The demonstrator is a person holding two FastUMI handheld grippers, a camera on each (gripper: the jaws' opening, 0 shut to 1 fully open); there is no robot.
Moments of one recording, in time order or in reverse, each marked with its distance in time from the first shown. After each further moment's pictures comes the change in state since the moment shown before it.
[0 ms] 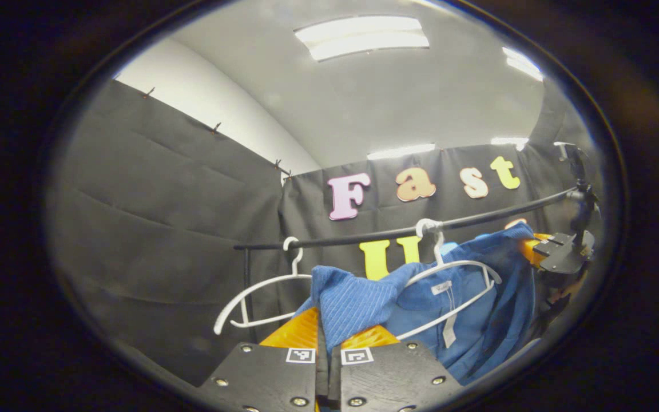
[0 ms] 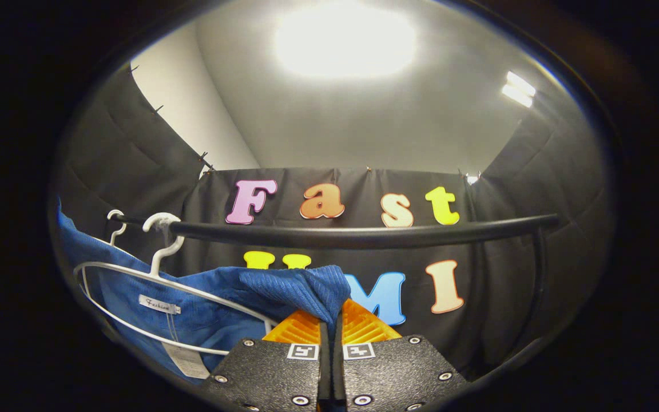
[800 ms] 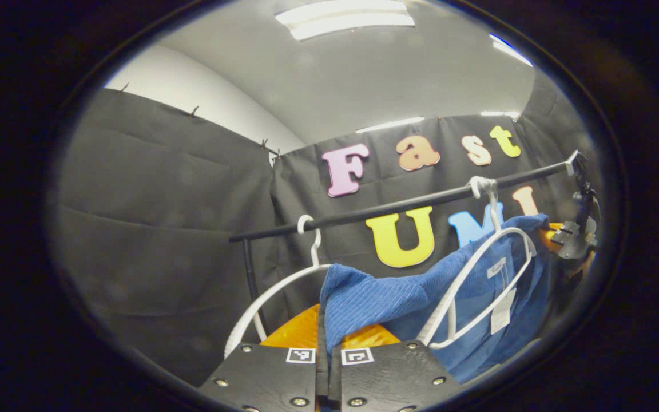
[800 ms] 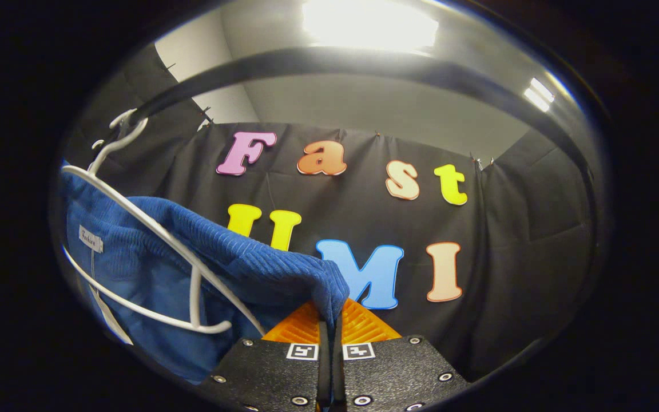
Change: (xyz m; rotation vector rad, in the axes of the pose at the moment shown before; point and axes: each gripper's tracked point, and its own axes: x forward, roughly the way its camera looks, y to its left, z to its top) left arm 0.095 0.042 -0.080 0.082 0.165 -0.080; right arm 0.054 -0.008 -0.137 -0.069 0.240 -0.008
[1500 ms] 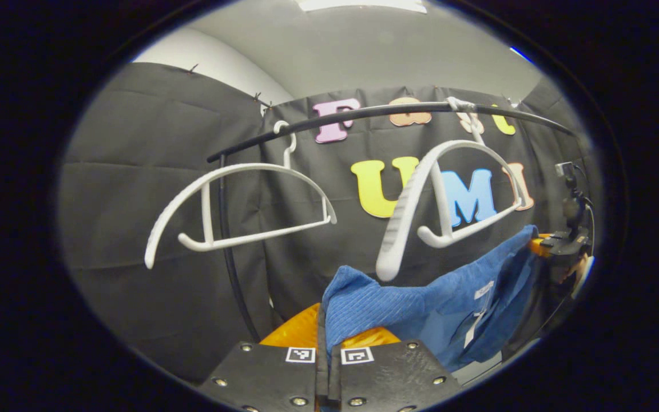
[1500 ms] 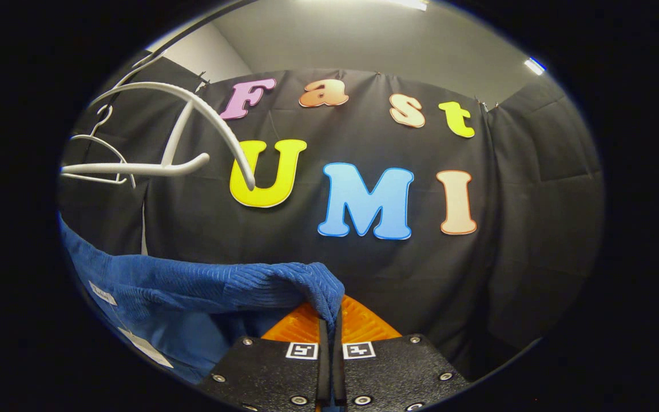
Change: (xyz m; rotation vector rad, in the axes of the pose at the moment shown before) left arm -0.020 -0.038 -0.116 -0.074 0.188 -0.043; right arm -0.036 0.002 -0.119 0.058 0.253 0.056
